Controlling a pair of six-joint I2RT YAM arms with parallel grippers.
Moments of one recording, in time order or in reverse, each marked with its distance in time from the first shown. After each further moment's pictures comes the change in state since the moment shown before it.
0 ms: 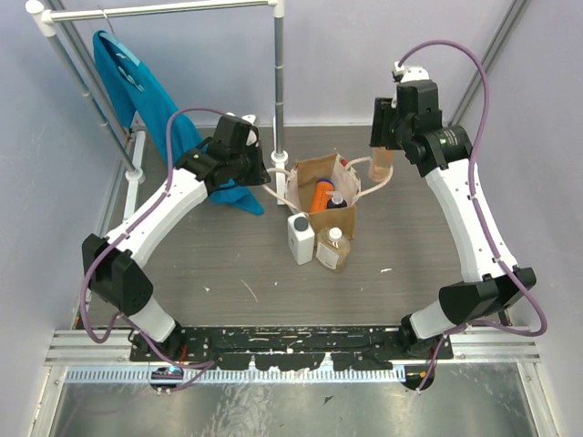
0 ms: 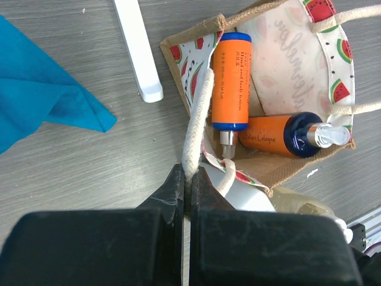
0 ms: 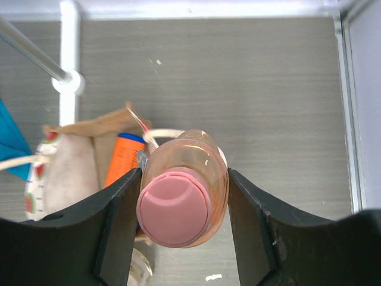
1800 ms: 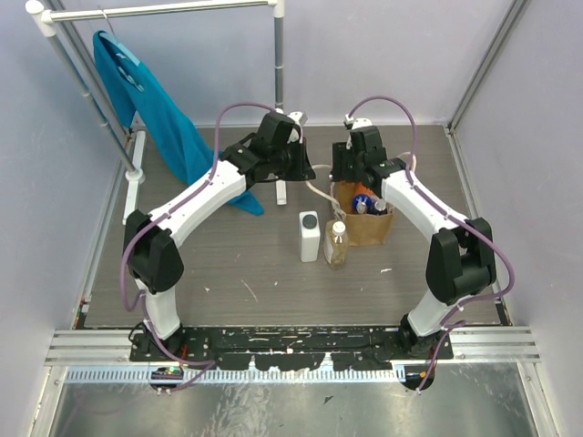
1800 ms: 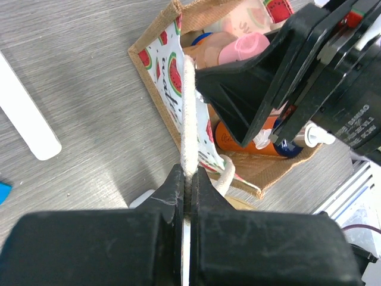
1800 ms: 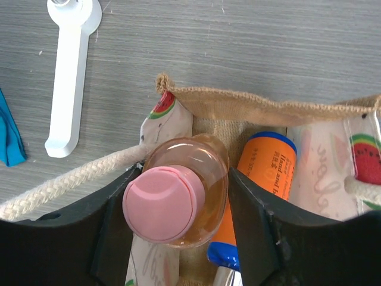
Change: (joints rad) left arm -0.133 0.238 0.200 0.132 0.108 -0.031; right arm 0.053 0.138 -0.570 0.547 -0.145 0.034
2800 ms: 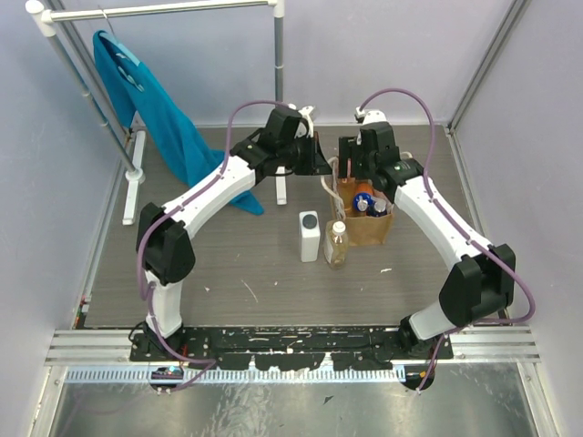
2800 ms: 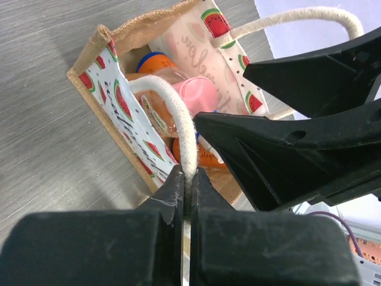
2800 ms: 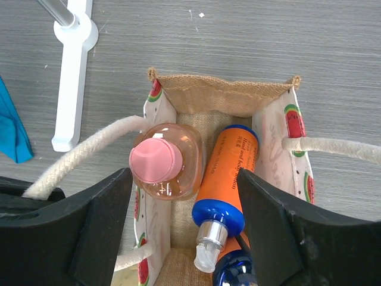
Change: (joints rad) left arm 0.001 0.096 0.093 0.093 0.166 -0.051; right arm 0.024 -0.158 0.024 -0.114 0.094 -0.013
